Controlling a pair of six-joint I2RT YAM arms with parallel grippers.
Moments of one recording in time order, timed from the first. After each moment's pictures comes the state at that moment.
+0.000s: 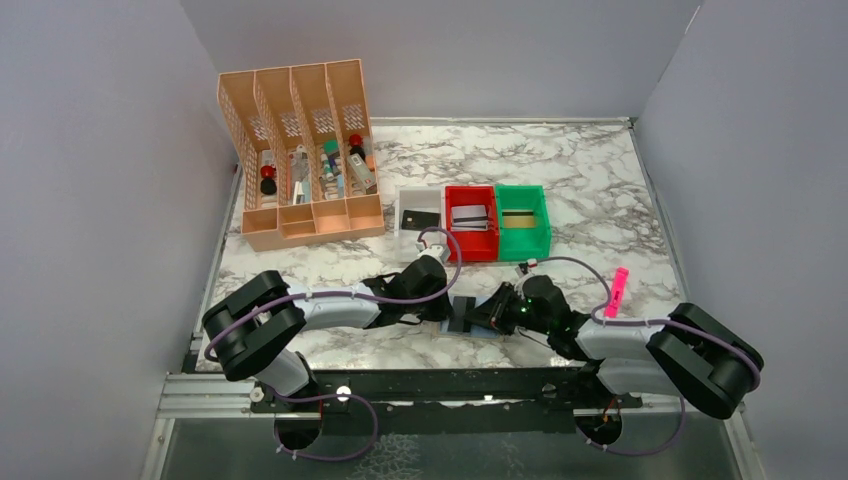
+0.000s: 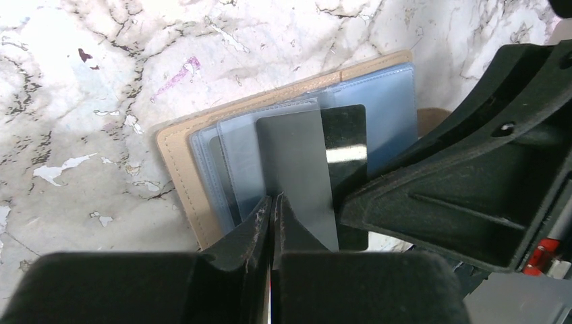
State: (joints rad) left arm -1.00 1.52 0.64 0.09 0.01 -0.80; right arm 0.74 1.23 0.12 0.56 -0.22 1.25
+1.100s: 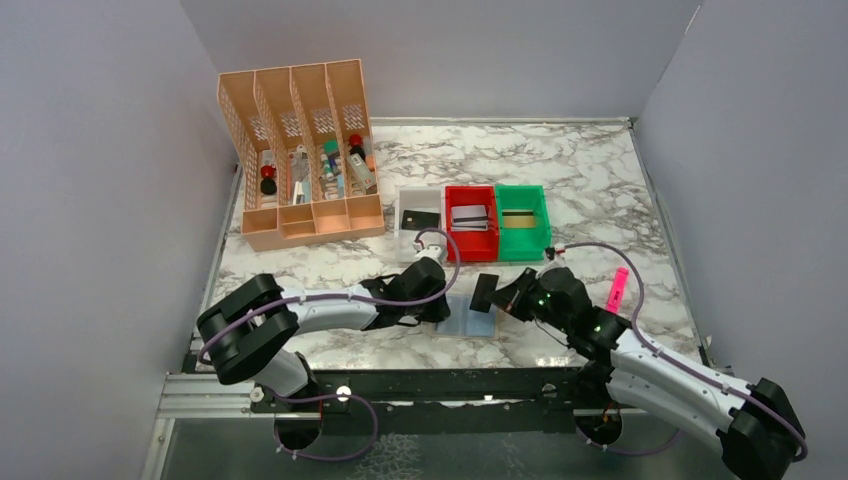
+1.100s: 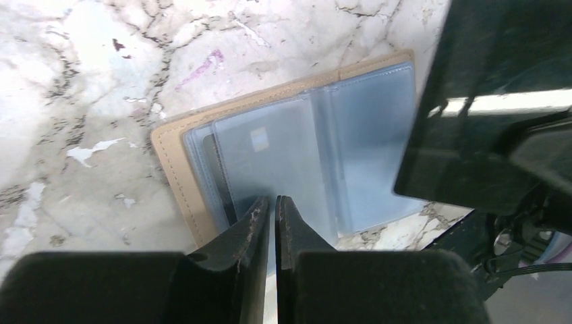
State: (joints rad) left arm -1.00 1.50 0.64 0.05 -0.04 -0.80; right arm 0.74 0.76 0.26 -0.03 0.02 1.10
